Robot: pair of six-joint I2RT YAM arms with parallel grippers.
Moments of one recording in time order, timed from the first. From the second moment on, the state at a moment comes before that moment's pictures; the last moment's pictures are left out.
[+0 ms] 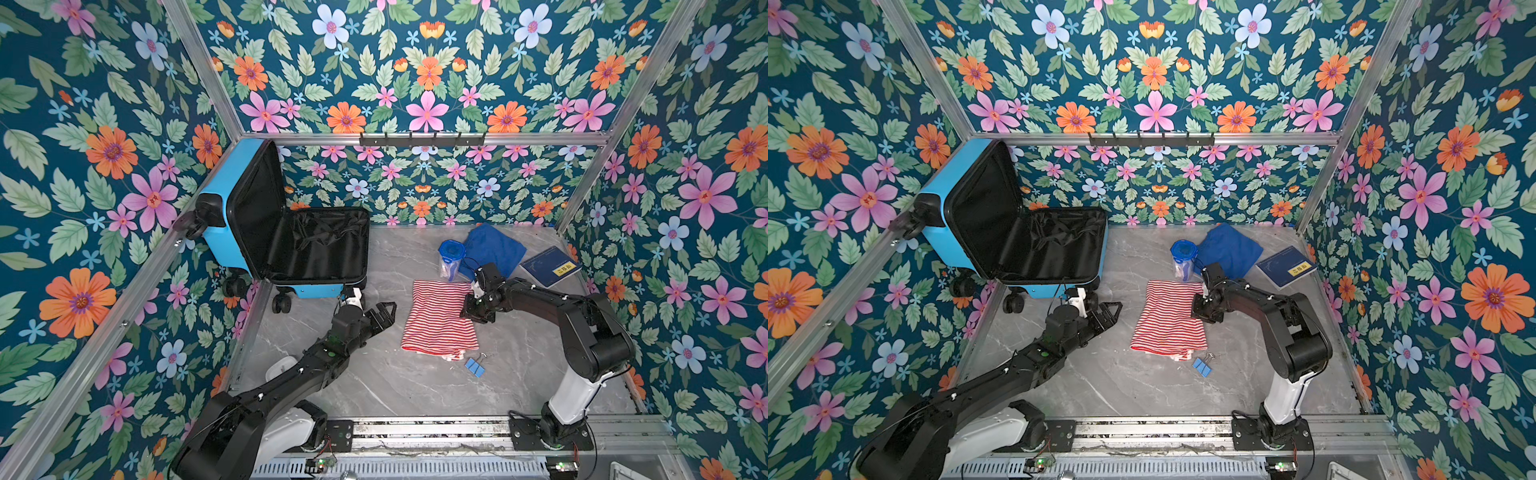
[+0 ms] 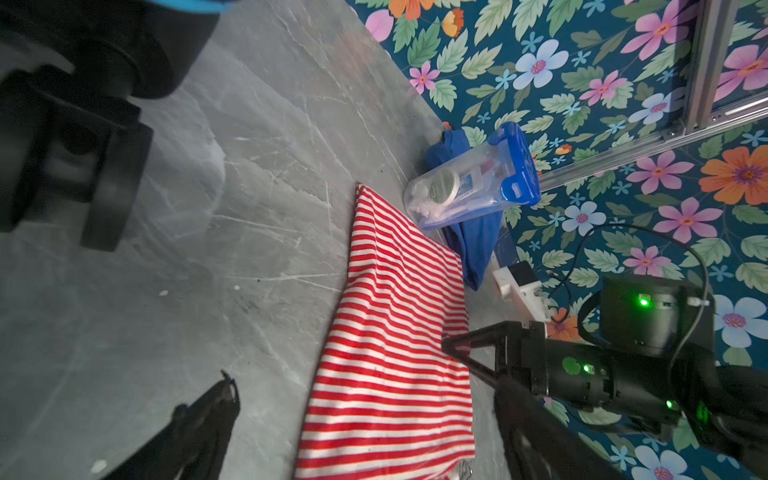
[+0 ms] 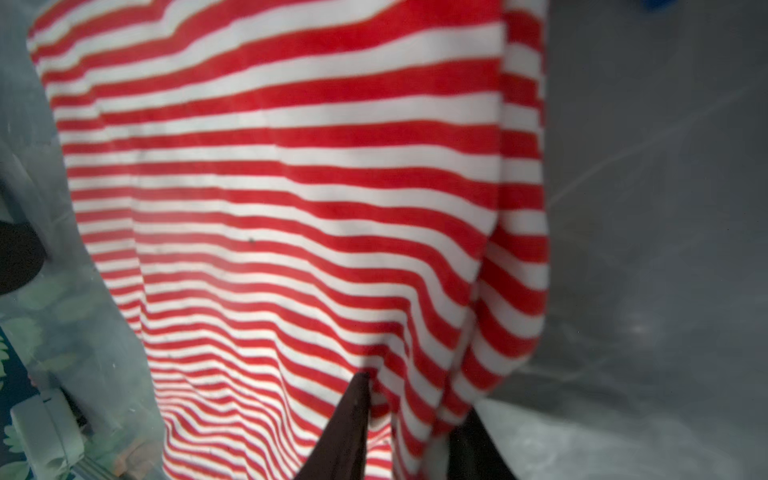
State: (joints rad) left arm -0.56 1.06 0.37 0.26 0.03 -0.94; right arm 0.41 1.77 1.05 -0.49 -0.28 0.61
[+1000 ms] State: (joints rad) left arm -0.36 1.17 0.37 0.16 0.23 -0.88; right arm 0.61 1.61 1.06 -0.60 -0.14 0.73
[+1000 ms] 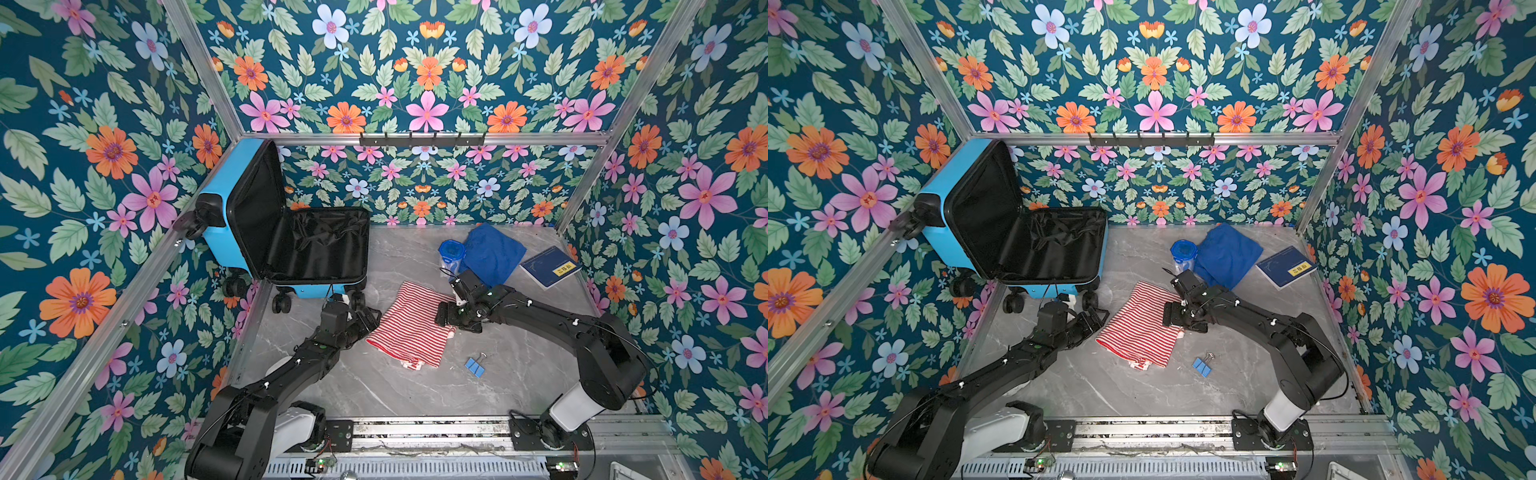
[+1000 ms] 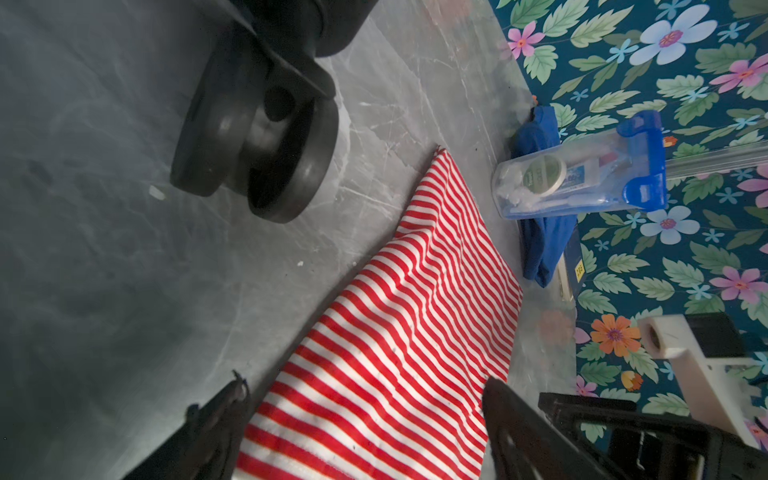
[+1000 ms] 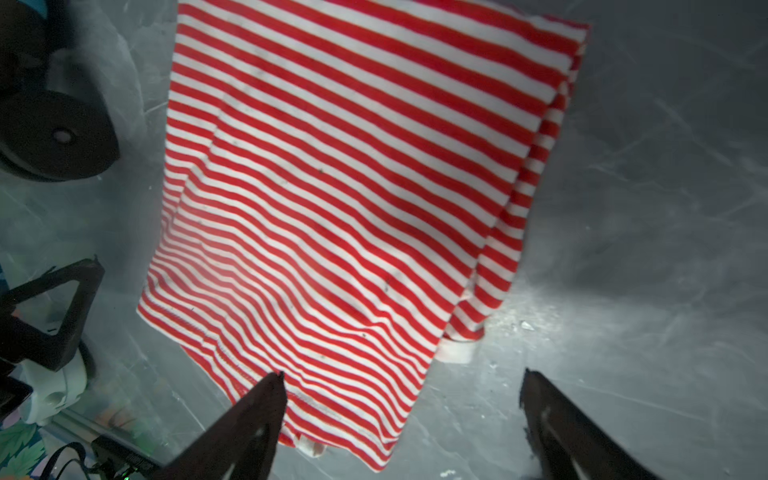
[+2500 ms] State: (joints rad) left arm -0.80 0.96 0.13 0.18 0.19 -0.99; right arm 0.59 1.93 1.31 -0.48 -0.32 0.74
